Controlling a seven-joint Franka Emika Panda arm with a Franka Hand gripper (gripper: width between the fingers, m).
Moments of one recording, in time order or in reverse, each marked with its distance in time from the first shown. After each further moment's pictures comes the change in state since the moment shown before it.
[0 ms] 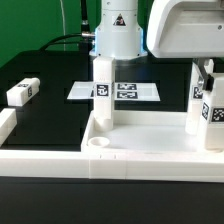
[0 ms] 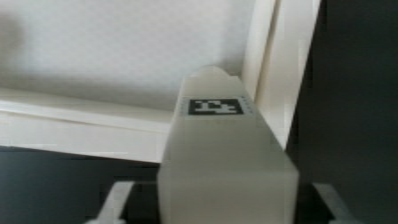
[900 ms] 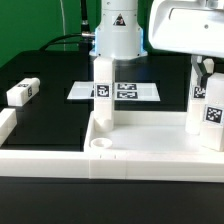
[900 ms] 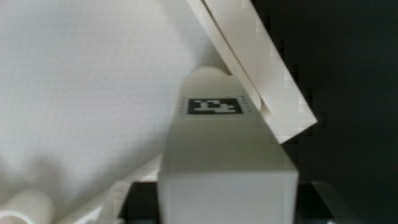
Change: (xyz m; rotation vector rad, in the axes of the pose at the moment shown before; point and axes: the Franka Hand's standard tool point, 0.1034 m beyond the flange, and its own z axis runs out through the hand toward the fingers) arm -0.001 0.001 0.002 0.035 -0.017 0.754
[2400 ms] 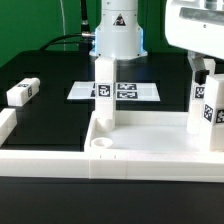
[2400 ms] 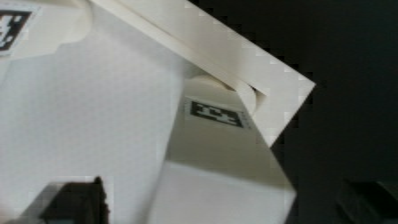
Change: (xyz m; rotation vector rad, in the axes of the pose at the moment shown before) arm -0.001 -0.002 0.001 0.019 -0.014 0.307
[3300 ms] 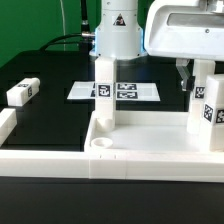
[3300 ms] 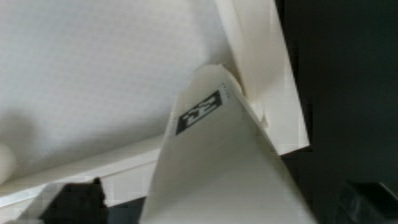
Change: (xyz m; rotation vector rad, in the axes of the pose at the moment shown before) arm 0.003 0.001 0.003 -0.023 0.029 -0.667
